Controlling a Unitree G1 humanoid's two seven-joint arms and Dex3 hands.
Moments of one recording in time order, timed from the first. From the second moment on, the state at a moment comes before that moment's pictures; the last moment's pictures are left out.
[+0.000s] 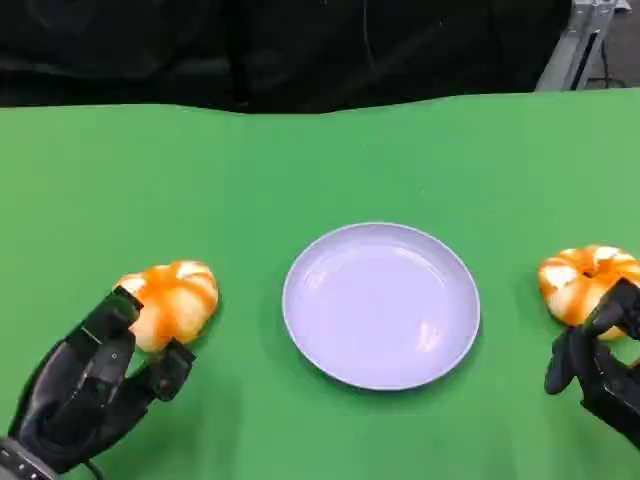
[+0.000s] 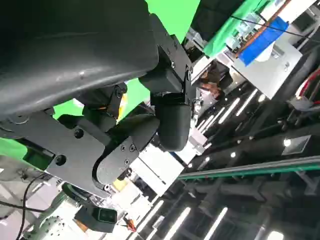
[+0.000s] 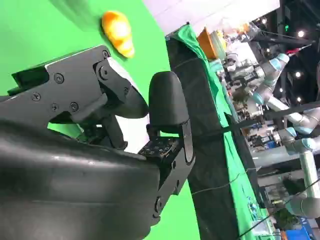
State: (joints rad) left arm -0.13 0.12 0.37 0.40 -0.76 0.46 -0.94; right arm 0.11 0.00 -0.23 -0.01 0.49 0.04 0.41
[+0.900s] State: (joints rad) left arm -0.06 0.04 0.33 0.26 -0.53 0.08 -0.72; right arm 0.10 -0.01 -0.23 -0.01 0.49 0.04 0.41
